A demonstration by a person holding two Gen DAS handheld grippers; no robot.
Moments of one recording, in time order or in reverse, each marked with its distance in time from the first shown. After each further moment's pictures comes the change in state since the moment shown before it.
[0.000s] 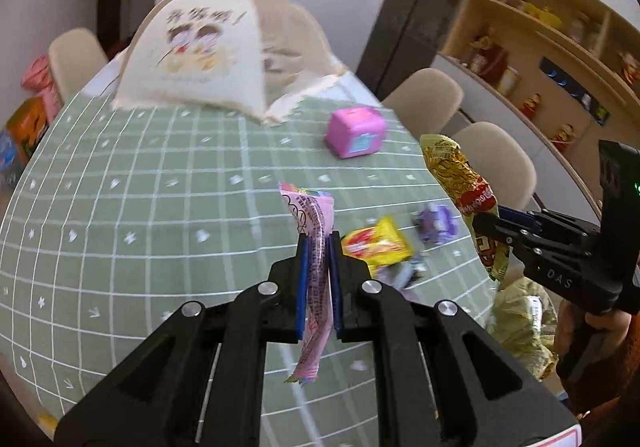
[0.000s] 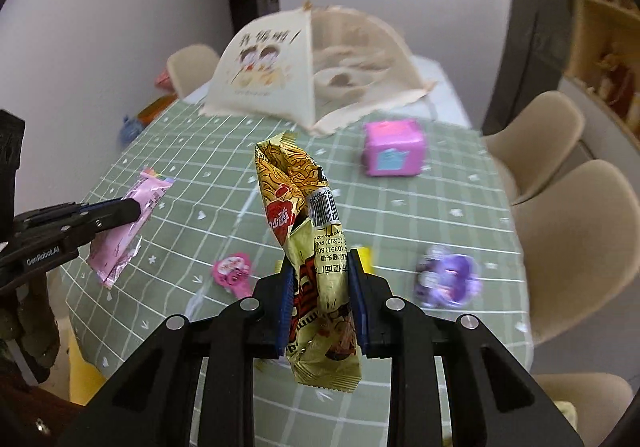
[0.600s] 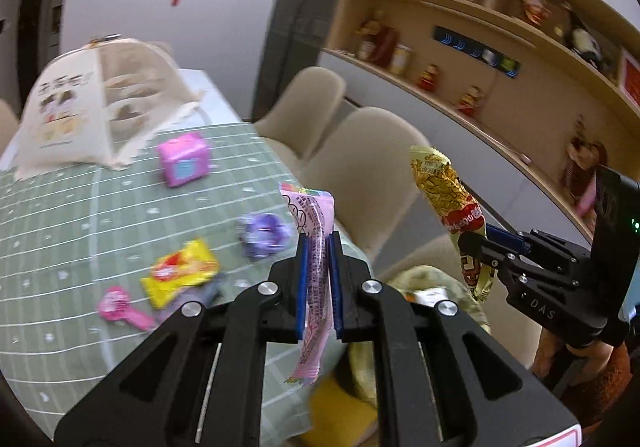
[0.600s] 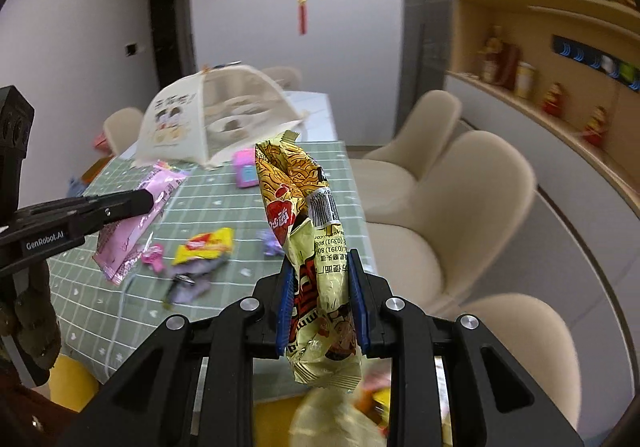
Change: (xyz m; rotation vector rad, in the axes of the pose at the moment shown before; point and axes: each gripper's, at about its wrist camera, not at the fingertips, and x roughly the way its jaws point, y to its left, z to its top) left arm -0.008 -0.223 -0.015 0.224 -0.035 -0.249; right arm -0.165 -0.127 -0.108 0.190 -0.165 -0.233
